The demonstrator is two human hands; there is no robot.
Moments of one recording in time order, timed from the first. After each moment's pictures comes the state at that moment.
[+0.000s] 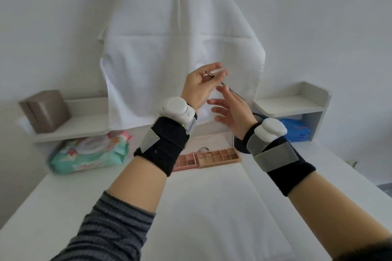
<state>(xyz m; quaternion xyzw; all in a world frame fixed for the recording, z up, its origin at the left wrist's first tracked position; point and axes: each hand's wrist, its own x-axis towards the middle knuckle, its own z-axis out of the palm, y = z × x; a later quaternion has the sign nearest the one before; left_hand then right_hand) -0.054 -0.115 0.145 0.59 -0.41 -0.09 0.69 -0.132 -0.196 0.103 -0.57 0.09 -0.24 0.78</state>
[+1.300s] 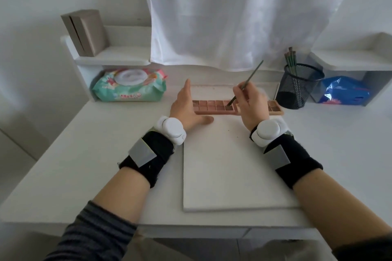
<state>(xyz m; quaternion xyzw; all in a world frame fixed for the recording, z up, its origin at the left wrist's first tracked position) -0.022 0.020 -0.027 0.85 -0.30 -0.07 0.42 -0.118 -0.130 -0.013 -0.84 0.13 -0.36 0.38</state>
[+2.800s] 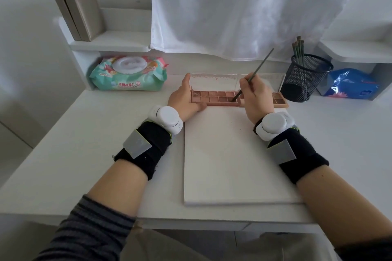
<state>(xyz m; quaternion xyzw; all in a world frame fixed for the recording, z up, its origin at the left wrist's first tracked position) -0.010 0.024 -0.031 0.86 -0.29 -0.09 0.40 -0.114 -0.134 -0.016 -0.84 0.16 -0.33 0.40</state>
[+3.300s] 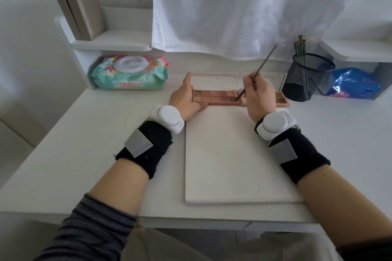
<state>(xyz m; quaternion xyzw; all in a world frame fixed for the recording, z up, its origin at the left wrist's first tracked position) -0.010 0.024 -0.030 0.87 -0.30 -0.09 0.39 -0.117 -0.129 -0.012 -0.83 0.16 -0.36 0.40</state>
